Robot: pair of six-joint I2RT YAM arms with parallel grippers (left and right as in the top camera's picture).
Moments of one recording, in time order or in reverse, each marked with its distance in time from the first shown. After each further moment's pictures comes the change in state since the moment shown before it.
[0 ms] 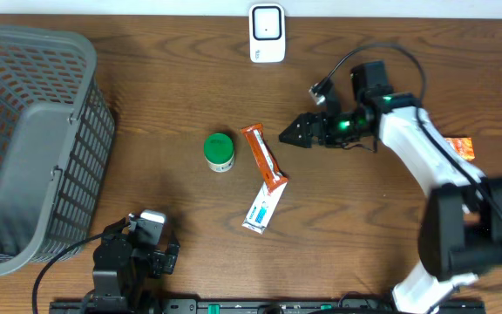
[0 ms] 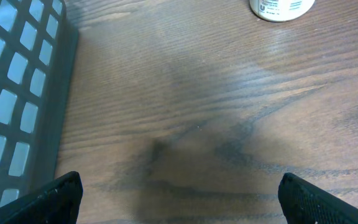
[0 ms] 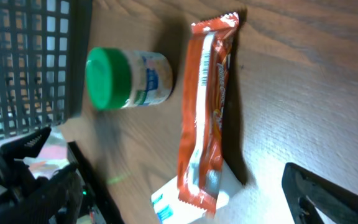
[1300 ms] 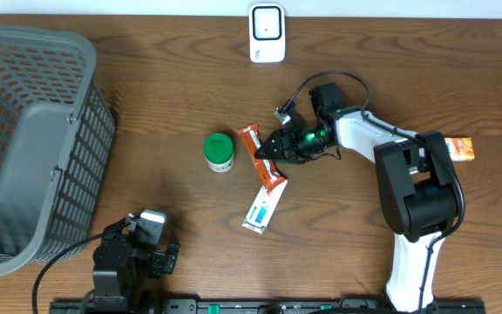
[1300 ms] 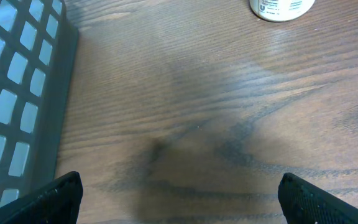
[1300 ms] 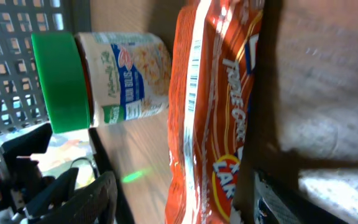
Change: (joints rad) left arm 0.000 0.000 0.000 0.000 0.000 0.000; right arm 0.119 0.245 -0.003 0.219 -0.142 0.112
